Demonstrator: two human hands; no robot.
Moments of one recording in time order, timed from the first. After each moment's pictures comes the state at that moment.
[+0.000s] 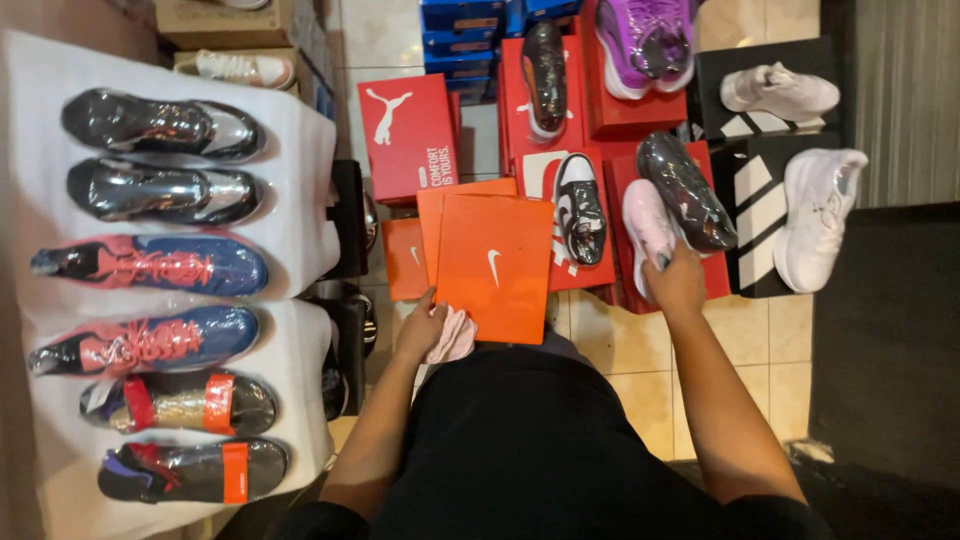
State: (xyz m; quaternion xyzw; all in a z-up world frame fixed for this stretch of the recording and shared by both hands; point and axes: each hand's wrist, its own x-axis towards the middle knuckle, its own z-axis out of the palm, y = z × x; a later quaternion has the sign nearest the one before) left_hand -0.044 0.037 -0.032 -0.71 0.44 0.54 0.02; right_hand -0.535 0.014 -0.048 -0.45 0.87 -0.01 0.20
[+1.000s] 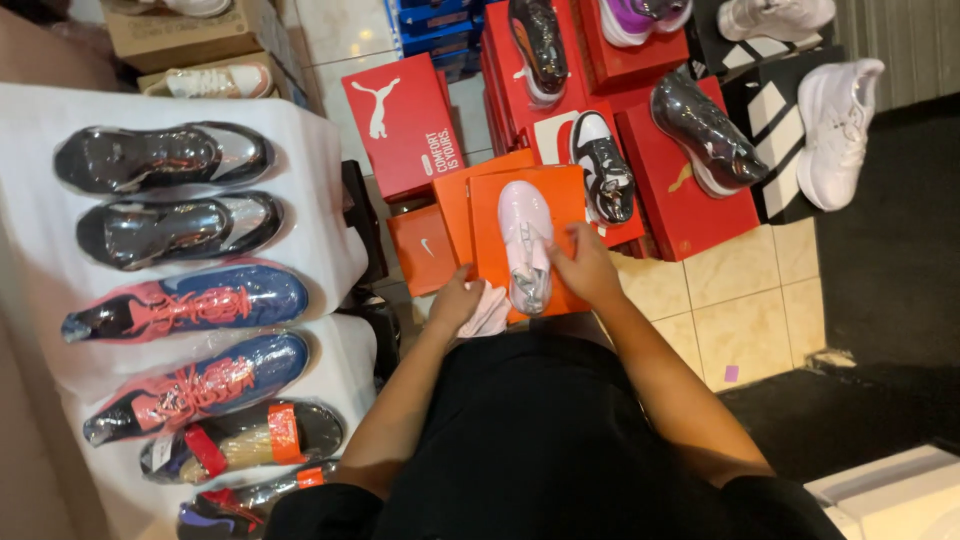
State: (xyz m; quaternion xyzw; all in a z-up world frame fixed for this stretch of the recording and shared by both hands) left_hand -0.013 -0.011 -0.040 -0.60 0.55 0.58 0.08; right_hand -0.266 0.013 0.048 -0.44 0.81 -0.13 0.37
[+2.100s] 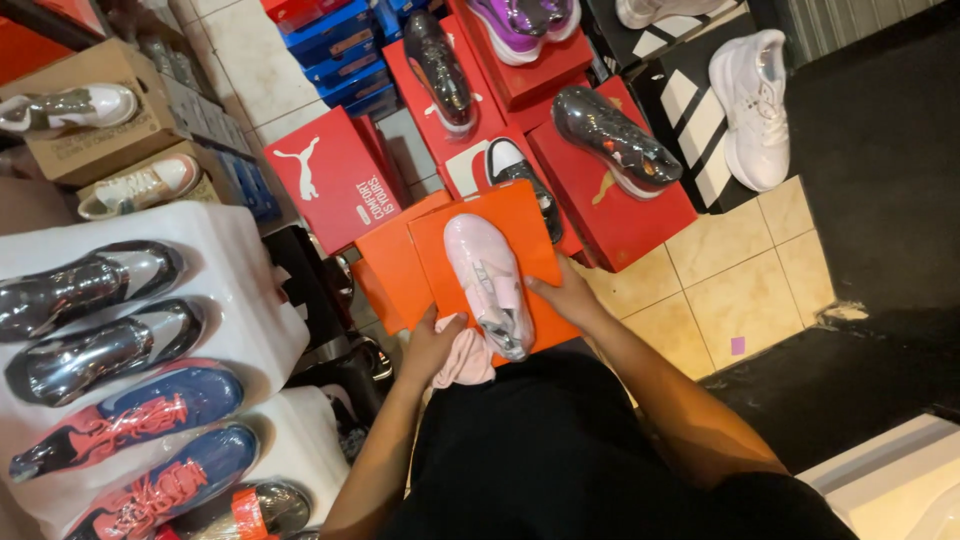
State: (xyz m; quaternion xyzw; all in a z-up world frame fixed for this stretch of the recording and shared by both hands) left_hand -0.119 -0.027 0.072 -0.62 0.47 0.63 0.05; right_hand -0.370 0.037 0.041 -0.27 0.76 -0.26 0.53
